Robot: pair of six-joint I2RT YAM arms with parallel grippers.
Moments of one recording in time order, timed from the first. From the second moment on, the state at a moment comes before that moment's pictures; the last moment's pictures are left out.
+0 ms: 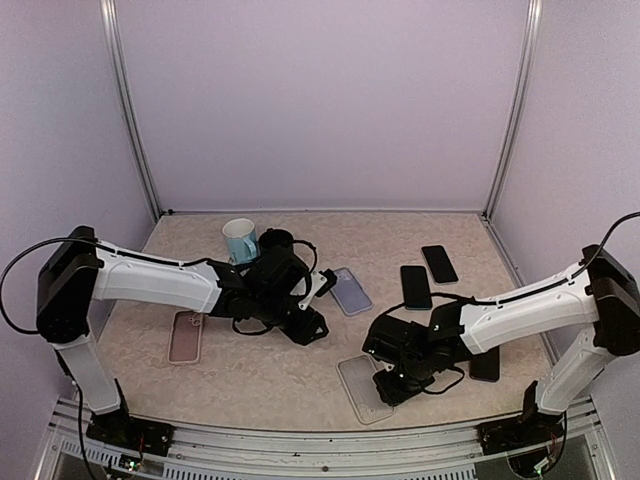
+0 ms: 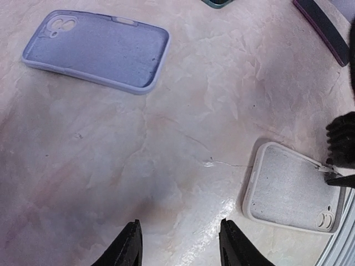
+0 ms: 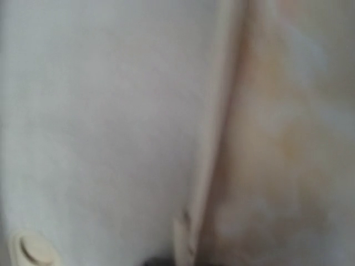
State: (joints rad) left arm -0.97 1.80 1.12 -0.20 0.08 -0.16; right arm 1.19 1.57 0.84 -0.59 0.03 0.72
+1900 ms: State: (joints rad) left arm -1.03 1.71 0.84 -0.12 0.05 -0.33; right arm 1.08 1.16 0.74 -0.14 0.20 0.05
